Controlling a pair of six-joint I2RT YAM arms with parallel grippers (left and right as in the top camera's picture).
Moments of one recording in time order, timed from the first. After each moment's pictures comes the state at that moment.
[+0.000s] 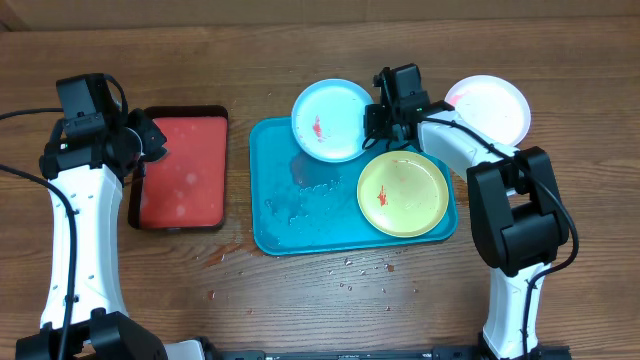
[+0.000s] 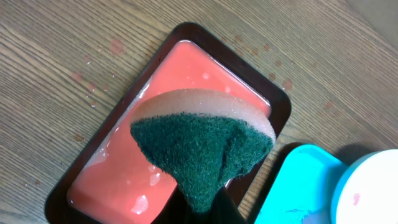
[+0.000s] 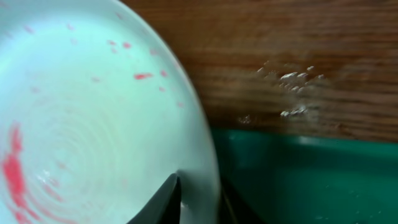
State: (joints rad) left arm 0.26 1.51 1.31 -0.79 0.03 -0.44; right arm 0.33 2.16 1.46 -0.31 -0.14 0.27
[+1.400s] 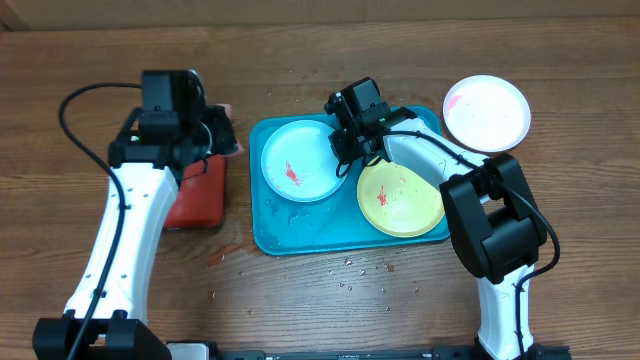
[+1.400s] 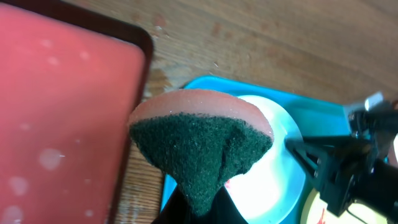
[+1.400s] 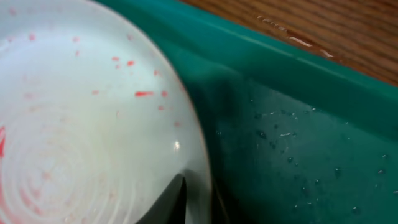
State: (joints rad) left arm -0.04 1.51 1.25 -0.70 0.15 -0.40; right arm 0.47 2.17 1.51 -0.43 -0.16 0.01
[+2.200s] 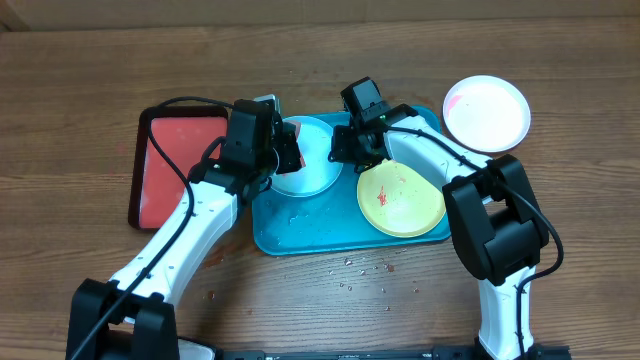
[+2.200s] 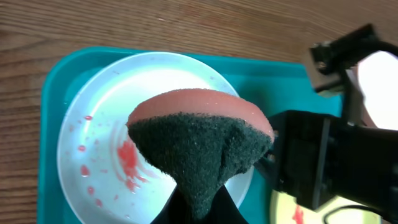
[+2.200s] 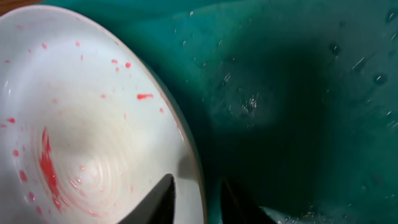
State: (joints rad) left arm -0.31 1.55 1.01 -0.29 0.11 -0.48; right arm 0.47 2.16 1.53 -0.55 -0.21 0.54
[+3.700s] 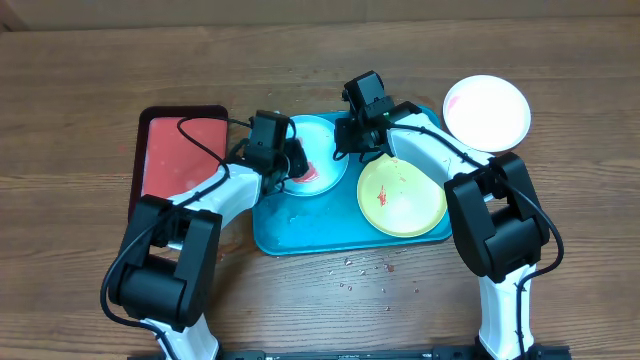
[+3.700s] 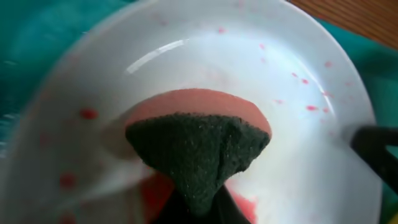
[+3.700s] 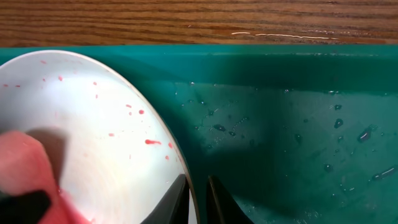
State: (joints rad) left arm -0.30 1.89 1.01 -0.11 0.08 -0.62; right arm 0.45 2.17 1.54 -0.47 -0.14 0.38
